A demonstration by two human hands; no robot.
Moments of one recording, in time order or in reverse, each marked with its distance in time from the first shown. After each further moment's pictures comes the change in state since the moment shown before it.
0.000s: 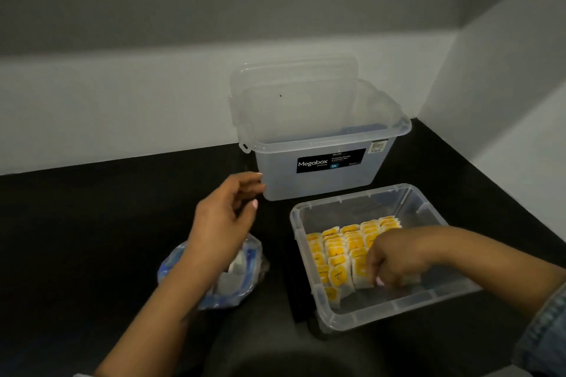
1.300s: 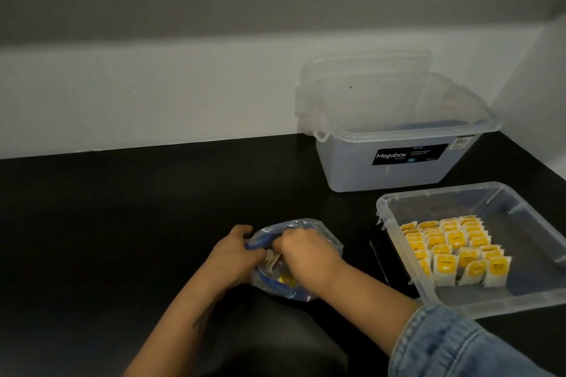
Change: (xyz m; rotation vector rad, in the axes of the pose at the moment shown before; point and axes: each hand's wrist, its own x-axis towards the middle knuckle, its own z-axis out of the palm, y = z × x) left_hand -0.040 -0.110 -0.084 0.025 -0.341 -0.776; right_hand 0.117 -0.231 0.022 -0.159 0.580 -0.311
